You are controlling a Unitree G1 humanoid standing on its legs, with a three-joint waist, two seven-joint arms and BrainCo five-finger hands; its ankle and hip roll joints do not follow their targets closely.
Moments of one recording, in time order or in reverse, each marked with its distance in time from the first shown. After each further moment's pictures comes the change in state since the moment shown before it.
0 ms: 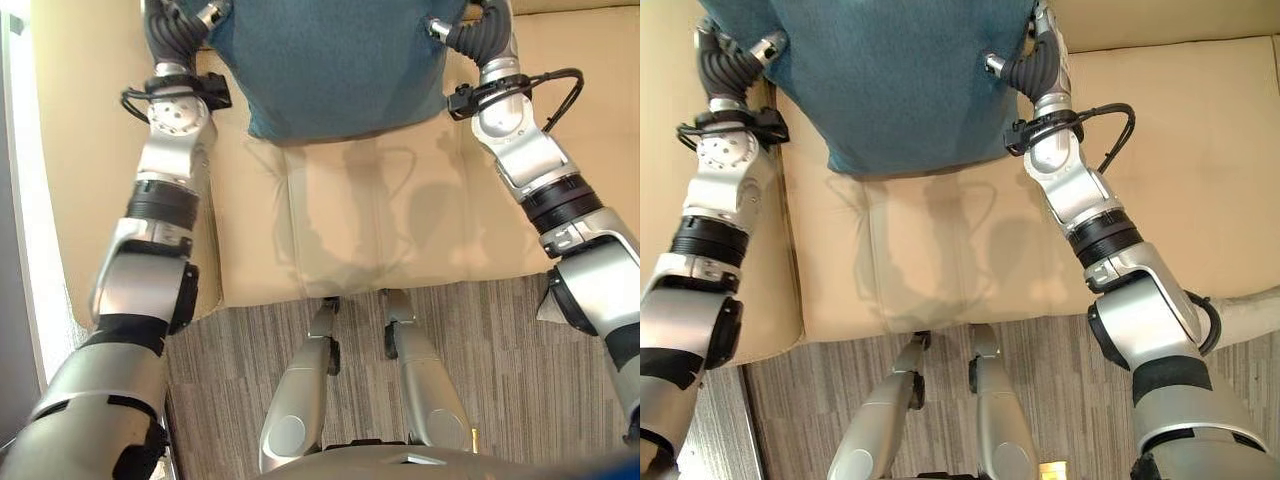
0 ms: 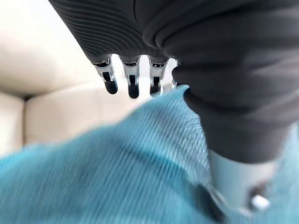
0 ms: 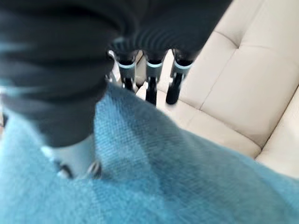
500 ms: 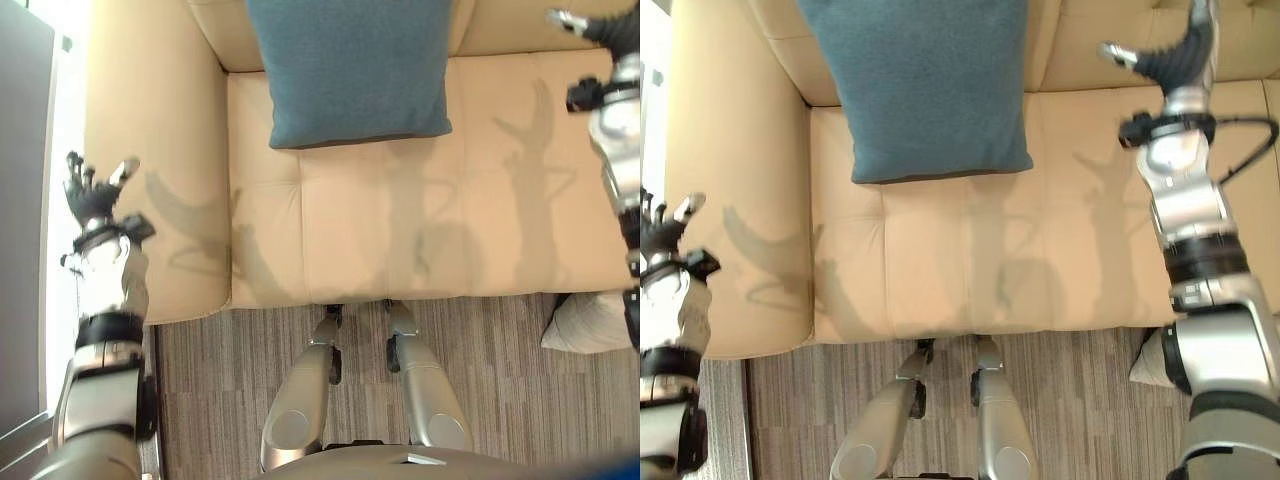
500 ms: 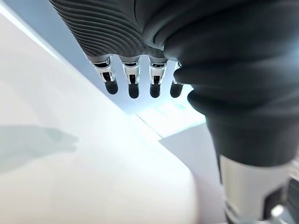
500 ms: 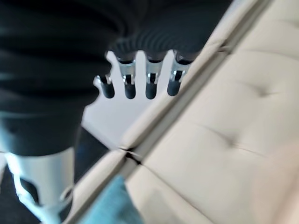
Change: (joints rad) left arm 0.883 -0.039 0.437 -0.267 -0.109 -0.010 -0.081; right arm 0.470 -0.257 -0.362 -0.168 0.006 -0.023 0.052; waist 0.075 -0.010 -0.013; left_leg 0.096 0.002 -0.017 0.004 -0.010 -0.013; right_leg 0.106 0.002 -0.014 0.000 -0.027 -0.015
